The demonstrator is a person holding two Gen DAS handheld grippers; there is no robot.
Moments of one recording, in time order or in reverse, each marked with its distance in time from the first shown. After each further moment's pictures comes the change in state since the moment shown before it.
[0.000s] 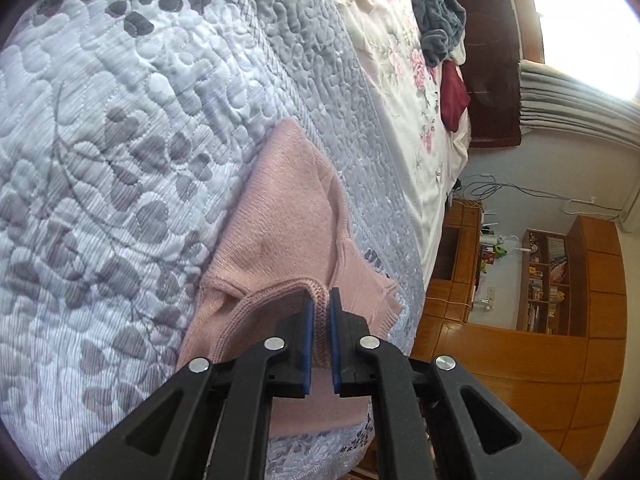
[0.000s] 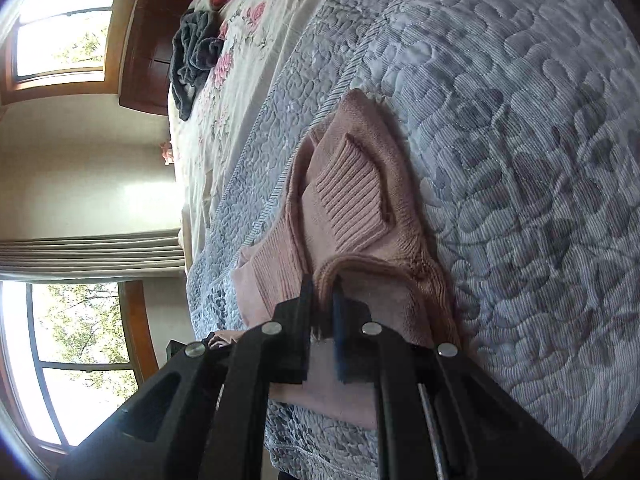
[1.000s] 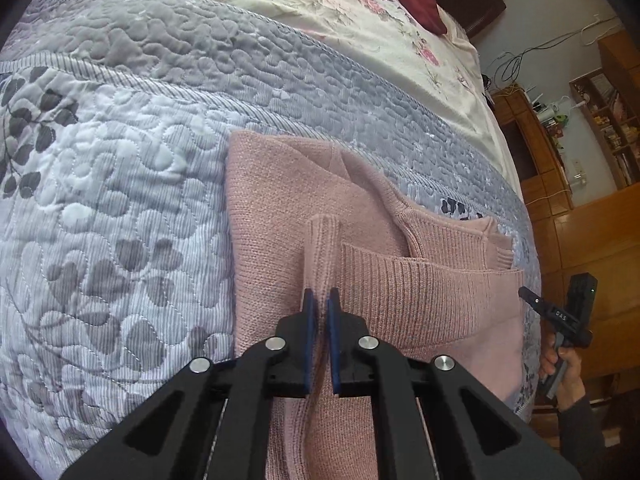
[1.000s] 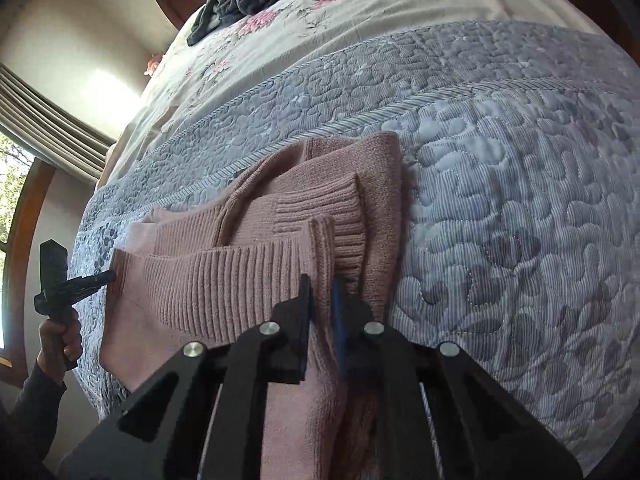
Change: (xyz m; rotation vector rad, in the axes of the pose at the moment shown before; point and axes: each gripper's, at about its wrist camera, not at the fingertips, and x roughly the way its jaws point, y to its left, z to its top) left arm 0.054 -0.048 -0.009 0.564 0.025 0.354; right arm 0.048 0.031 0.003 -0.555 -0.072 -0.328
